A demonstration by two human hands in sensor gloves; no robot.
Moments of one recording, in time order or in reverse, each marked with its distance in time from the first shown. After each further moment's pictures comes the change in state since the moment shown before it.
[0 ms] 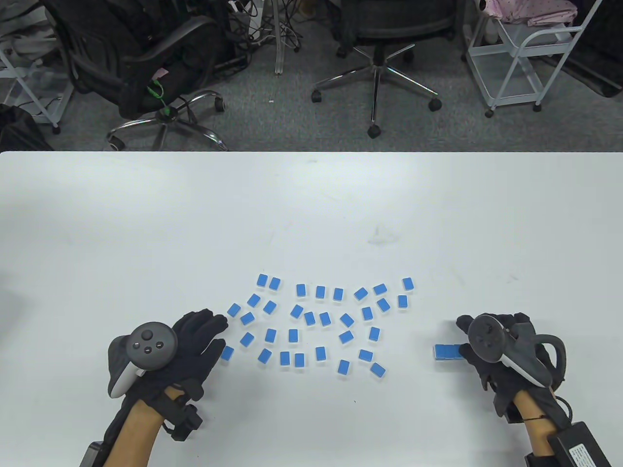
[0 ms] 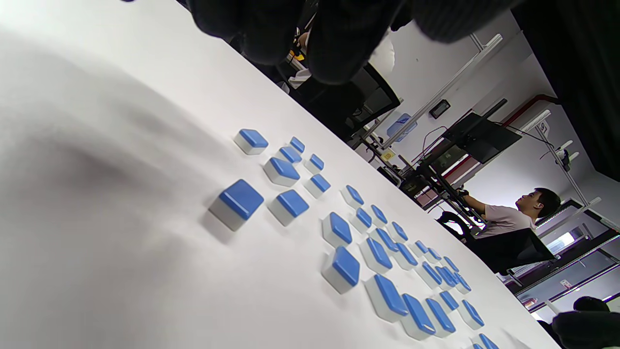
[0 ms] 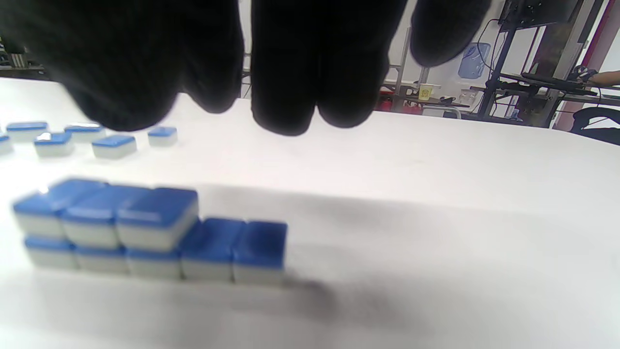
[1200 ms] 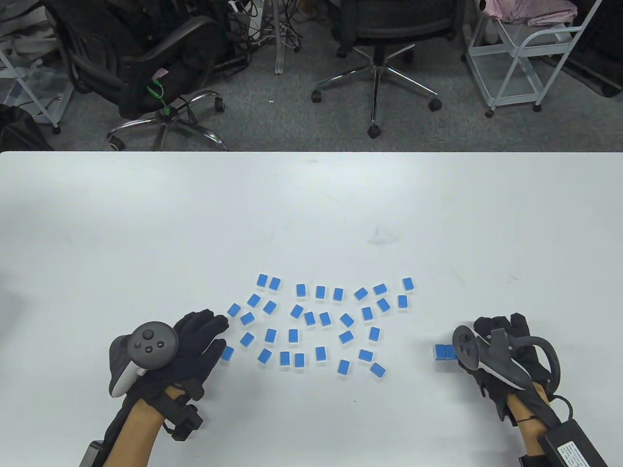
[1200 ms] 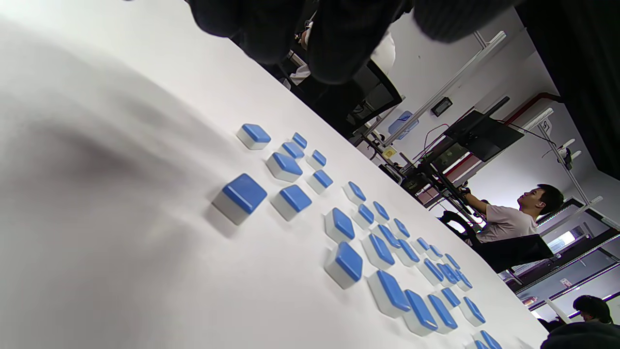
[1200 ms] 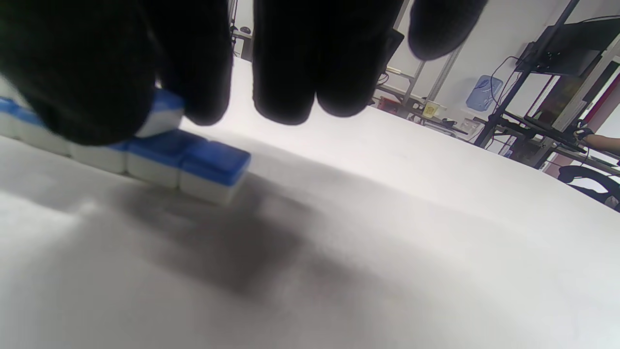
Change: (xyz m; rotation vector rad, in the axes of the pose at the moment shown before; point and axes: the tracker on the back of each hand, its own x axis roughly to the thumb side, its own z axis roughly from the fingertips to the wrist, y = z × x) left_hand -0.001 -0.002 -0.001 -0.010 0.006 0.005; right_hand 0.007 0.025 0.005 0.034 -0.023 0.242
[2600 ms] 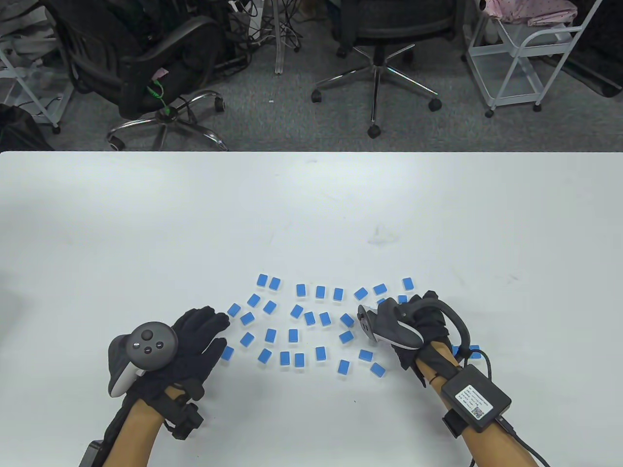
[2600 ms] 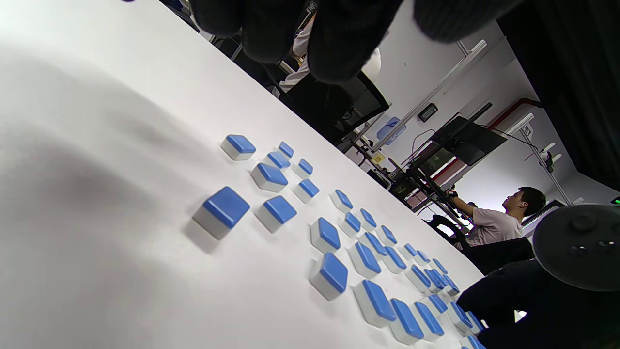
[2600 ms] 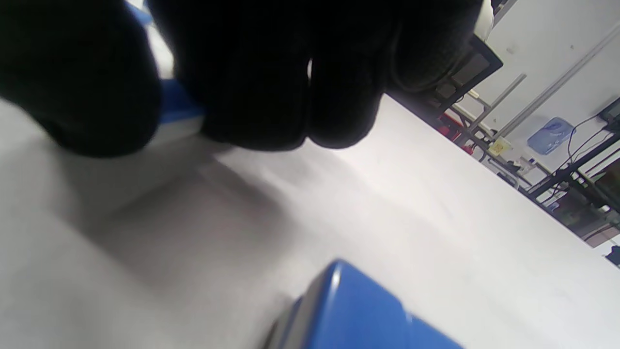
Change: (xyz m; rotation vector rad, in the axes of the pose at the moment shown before) left_hand 0.003 0.003 0.000 0.022 -0.036 -0.006; right_hand 0.132 -0.036 -0.053 0.071 -0.149 0.246
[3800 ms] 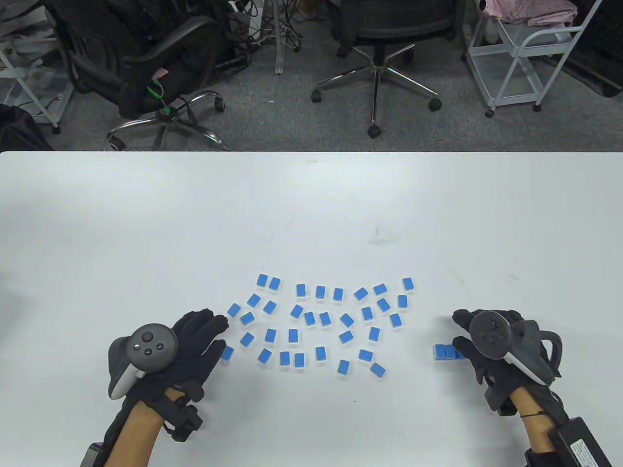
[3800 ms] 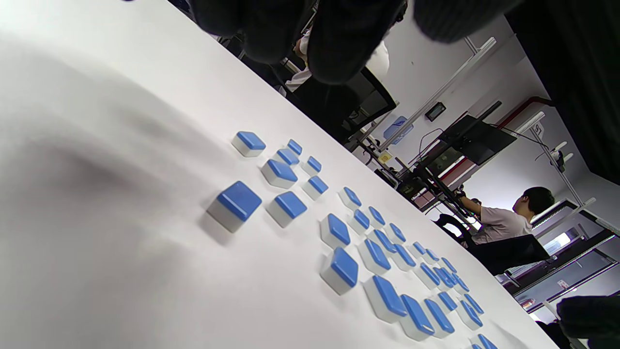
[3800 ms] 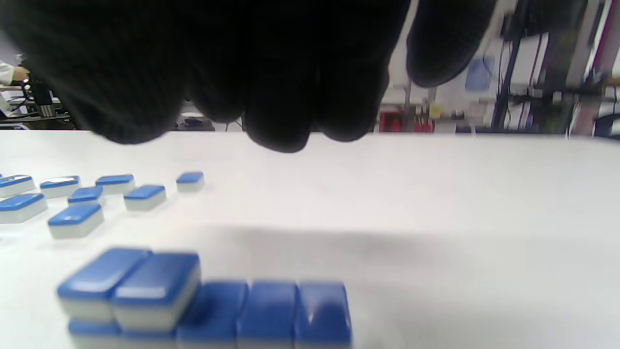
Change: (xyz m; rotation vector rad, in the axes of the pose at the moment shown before) left_hand -0.002 -0.002 0.002 0.002 0.021 -0.002; right_hand -0.123 0.030 0.071 -0.249 0.154 -0.516
